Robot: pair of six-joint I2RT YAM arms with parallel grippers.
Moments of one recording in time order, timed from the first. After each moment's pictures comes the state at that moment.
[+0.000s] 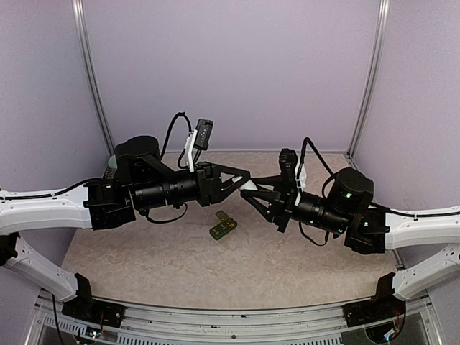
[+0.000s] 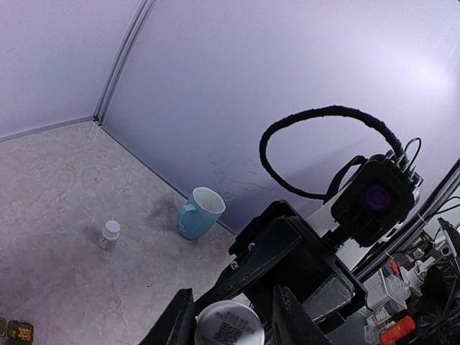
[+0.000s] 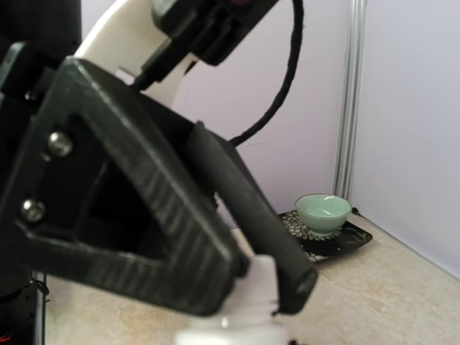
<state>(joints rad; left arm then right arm) -1.11 1.33 1.06 0.24 0.12 -0.53 1.11 1.17 0.72 0.57 -0.07 -0.03</state>
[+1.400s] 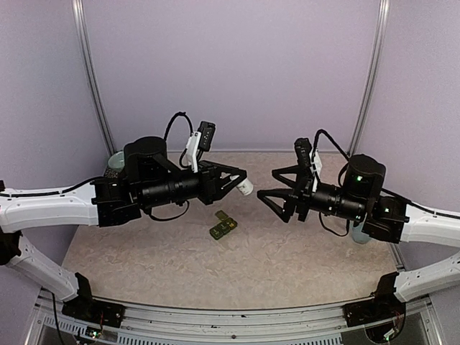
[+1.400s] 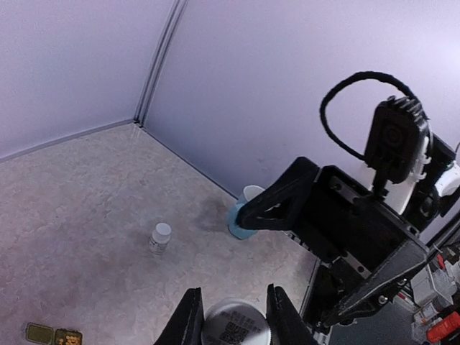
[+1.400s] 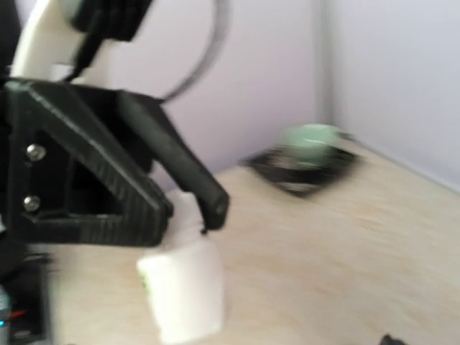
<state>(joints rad) -1.07 1.34 1.03 0.23 0.07 -0.42 0.96 1.05 0.75 0.28 -0.18 0.12</state>
